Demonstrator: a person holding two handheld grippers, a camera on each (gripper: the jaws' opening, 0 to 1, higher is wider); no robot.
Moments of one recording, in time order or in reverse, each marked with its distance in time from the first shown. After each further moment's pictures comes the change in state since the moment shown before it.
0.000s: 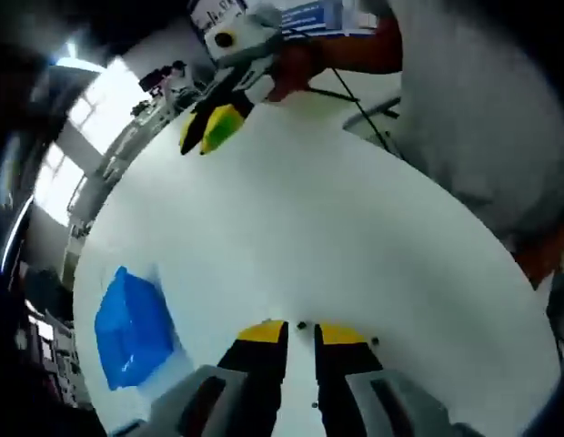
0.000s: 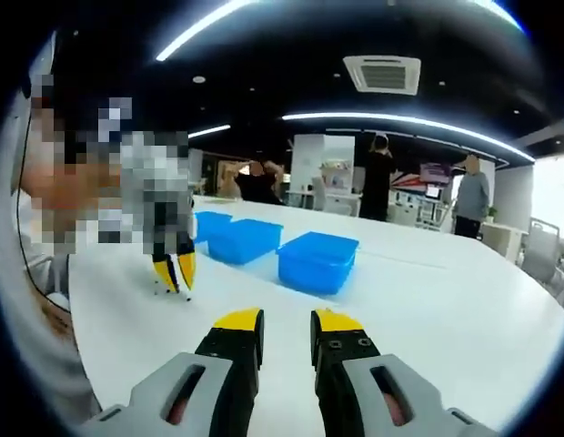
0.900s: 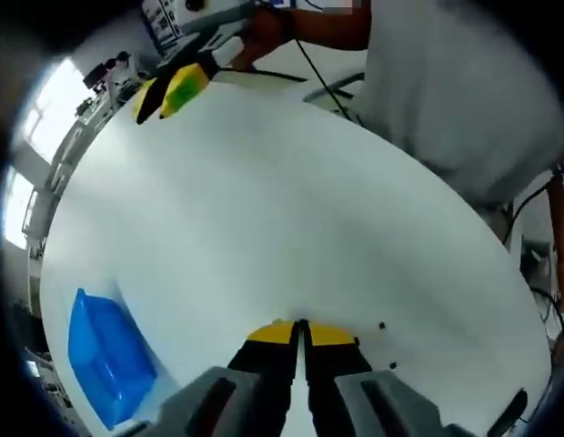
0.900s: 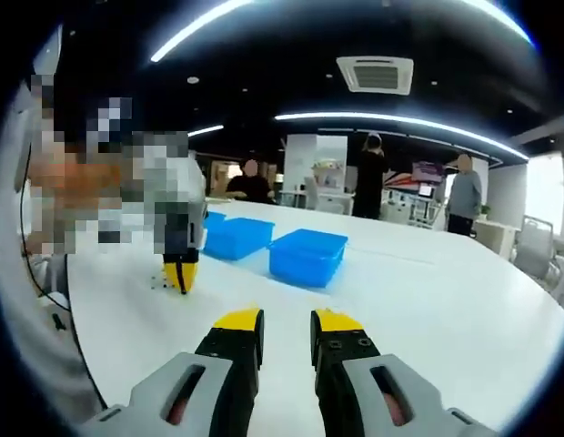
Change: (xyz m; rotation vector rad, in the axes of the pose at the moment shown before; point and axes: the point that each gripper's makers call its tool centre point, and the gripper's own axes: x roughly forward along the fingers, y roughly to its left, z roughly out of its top) left arm 0.009 0.003 -0.009 0.055 0.054 -0.179; right arm -0.013 -0.011 -0.007 0.012 0.004 -0.031
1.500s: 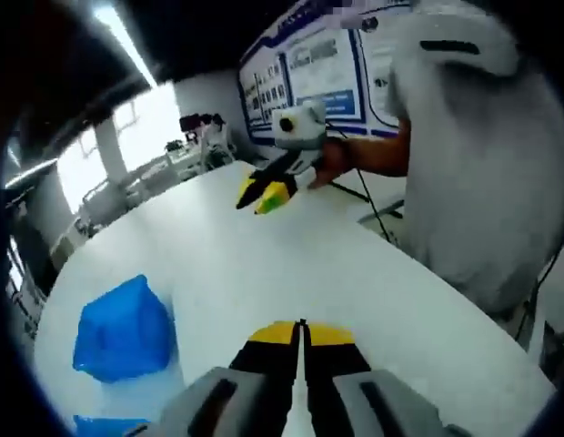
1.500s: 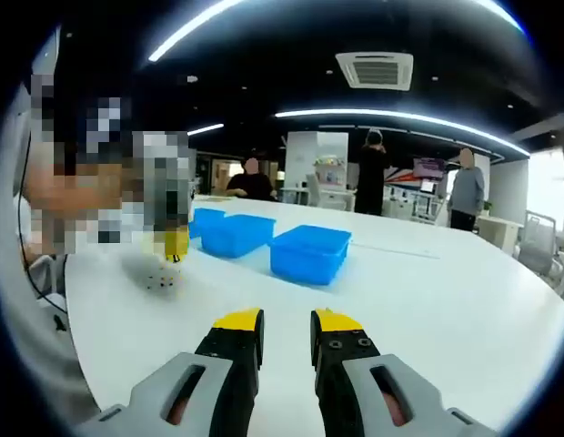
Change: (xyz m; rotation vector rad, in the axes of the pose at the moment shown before) left arm -0.070 0.016 0.024 -0.317 -0.715 0.367; right arm 0.017 0.002 -0.005 0.012 0.011 0.017
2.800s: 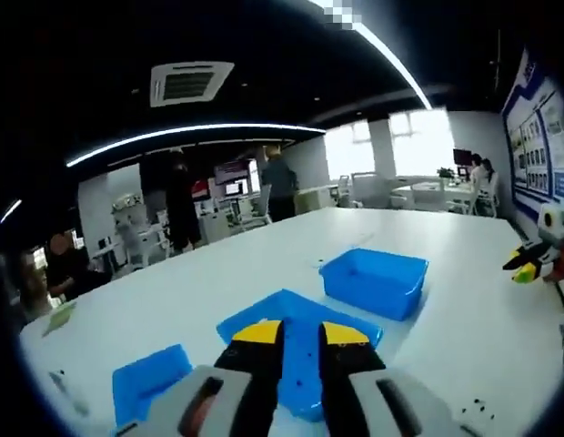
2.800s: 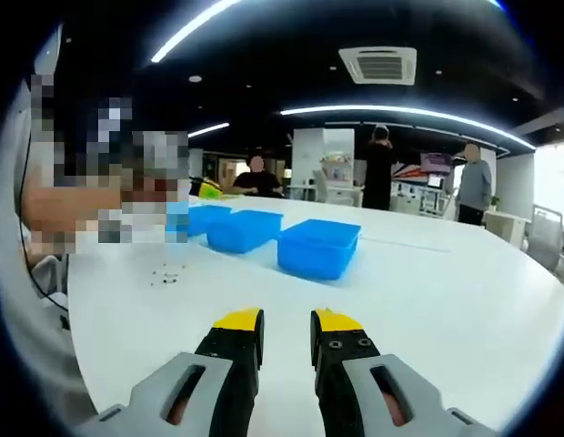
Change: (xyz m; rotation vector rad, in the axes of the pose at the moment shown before) left arm -0.150 0.100 -0.062 -0.460 0.084 1.076; right arm 0.008 0.006 -0.009 0.016 0.008 0.037
